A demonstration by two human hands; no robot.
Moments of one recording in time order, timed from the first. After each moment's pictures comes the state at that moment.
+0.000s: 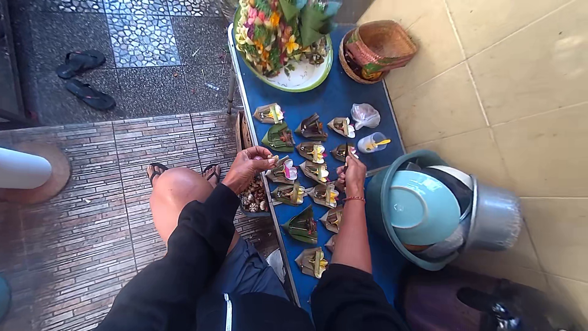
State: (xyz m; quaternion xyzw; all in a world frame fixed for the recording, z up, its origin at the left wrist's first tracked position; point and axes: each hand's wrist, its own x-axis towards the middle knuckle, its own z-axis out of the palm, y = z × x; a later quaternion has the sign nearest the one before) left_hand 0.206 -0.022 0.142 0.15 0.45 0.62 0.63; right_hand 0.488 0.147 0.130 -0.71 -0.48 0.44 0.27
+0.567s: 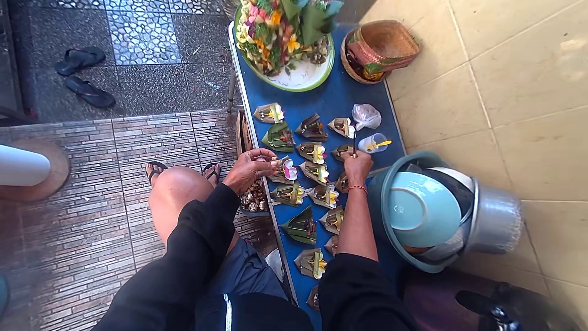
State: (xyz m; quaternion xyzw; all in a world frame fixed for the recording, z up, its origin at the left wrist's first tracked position) left_hand 0.209 -0.021 0.145 0.13 0.43 0.59 0.67; right_hand 0.485 0.180 0.133 -0.73 -0.65 0.17 0.11
